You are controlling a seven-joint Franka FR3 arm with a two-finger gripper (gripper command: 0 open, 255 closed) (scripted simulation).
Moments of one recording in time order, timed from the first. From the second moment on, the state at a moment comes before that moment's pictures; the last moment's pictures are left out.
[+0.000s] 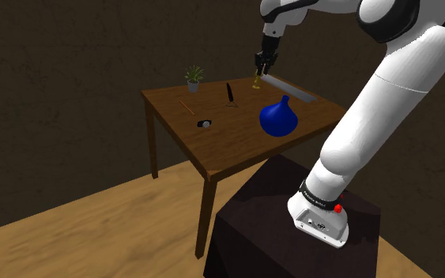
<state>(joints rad) -0.12 -0.05 -0.44 -1.92 -0.03 1.89 -0.29</state>
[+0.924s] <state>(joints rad) -0.19 0.03 -0.51 -1.77 0.01 1.81 -0.45</state>
